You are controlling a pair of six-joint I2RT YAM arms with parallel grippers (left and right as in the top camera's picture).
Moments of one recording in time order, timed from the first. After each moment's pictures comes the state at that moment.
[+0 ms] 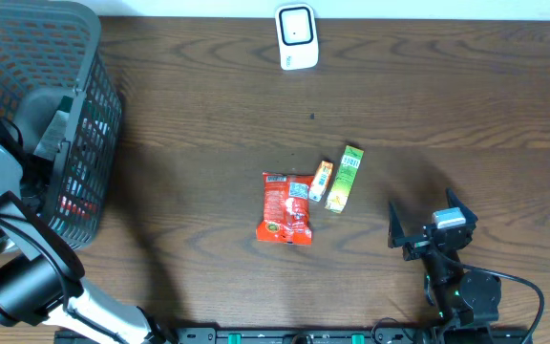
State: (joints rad) left arm 0.65 1.89 1.29 -0.77 -0.08 -0.58; right arm 0.09 0.01 0.01 -0.06 -0.12 -0.09
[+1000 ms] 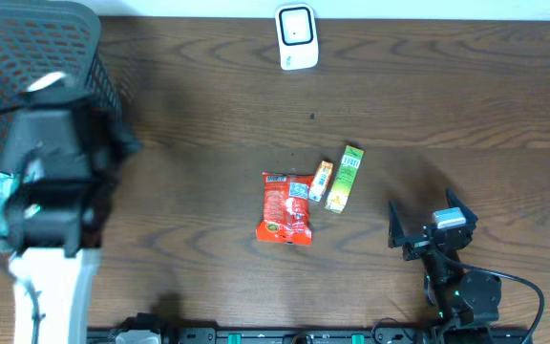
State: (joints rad) left arm -0.04 1.14 1.34 -0.94 -0.28 -0.49; right arm 0.09 0.01 0.01 -0.06 -0.12 -0.09
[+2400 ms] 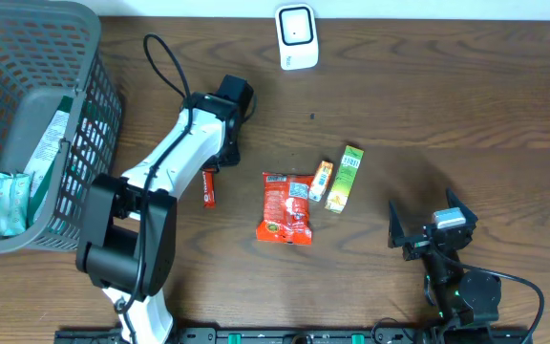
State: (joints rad) left arm -0.35 1.93 1.40 -1.00 -0.29 -0.56; right arm 0.09 0.01 0.01 -0.06 -0.12 -0.09
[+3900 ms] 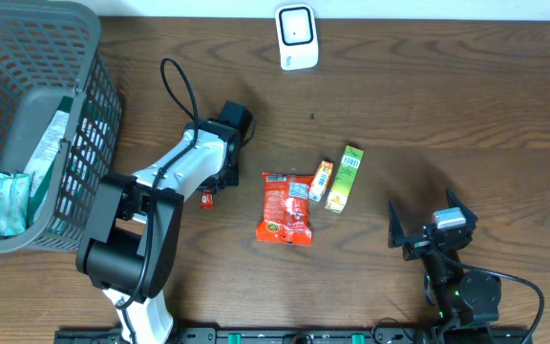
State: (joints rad) left arm -0.36 1.92 1.19 -0.83 -0.27 -0.43; right arm 0.09 0.01 0.01 -0.06 -0.12 -0.09
